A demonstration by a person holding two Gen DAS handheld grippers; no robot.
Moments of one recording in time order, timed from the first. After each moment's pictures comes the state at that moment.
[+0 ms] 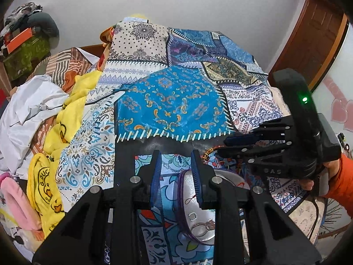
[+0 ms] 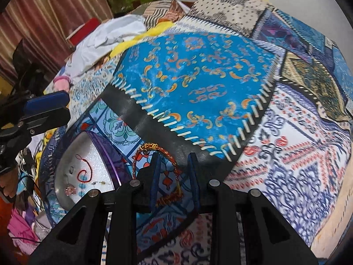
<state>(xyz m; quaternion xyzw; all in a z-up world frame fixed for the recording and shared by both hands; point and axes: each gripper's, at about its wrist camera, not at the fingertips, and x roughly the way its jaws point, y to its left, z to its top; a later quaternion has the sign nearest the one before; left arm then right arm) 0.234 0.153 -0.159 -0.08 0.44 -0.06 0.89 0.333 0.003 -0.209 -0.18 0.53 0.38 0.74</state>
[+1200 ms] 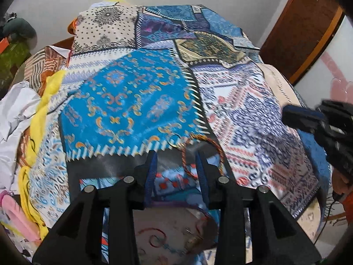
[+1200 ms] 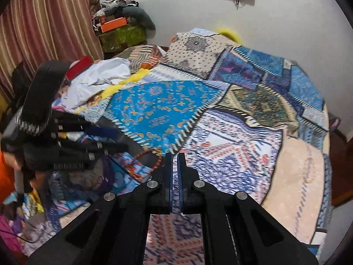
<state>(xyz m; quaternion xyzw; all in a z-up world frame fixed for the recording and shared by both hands) 0.300 0.082 -0.174 -0.05 0.51 -0.10 0.85 0.312 -0.094 -0.132 -0.14 0.40 0.34 0.84</state>
